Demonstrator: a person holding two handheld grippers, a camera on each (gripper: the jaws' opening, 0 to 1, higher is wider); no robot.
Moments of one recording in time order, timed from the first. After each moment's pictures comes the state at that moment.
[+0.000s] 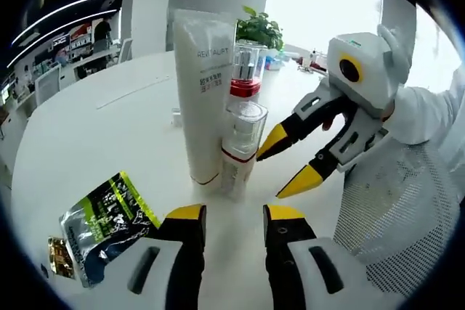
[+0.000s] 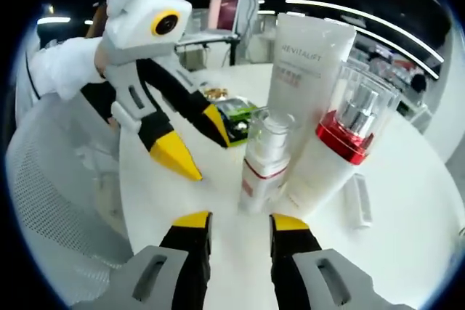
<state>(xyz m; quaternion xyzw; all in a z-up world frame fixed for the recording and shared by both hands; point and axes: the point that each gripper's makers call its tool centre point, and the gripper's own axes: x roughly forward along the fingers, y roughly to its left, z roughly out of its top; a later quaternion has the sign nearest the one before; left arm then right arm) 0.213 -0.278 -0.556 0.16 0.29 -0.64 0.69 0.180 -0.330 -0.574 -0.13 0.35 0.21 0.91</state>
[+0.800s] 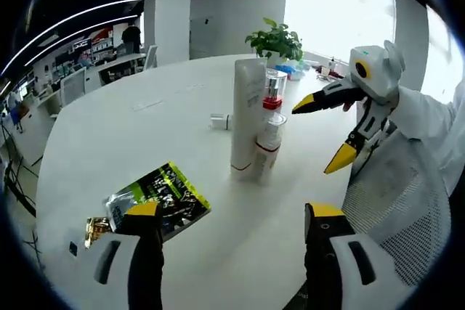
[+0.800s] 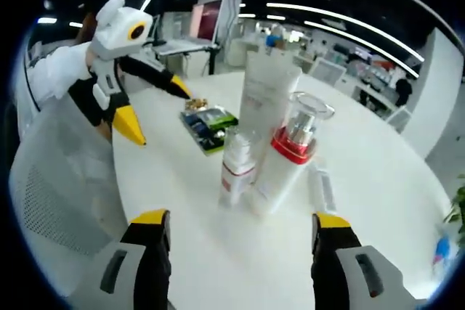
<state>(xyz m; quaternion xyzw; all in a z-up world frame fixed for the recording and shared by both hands) 0.237 -0.218 -0.522 0.16 0.27 -0.59 0.75 0.163 -0.354 -0.538 -0.13 0.34 0.14 0.92</state>
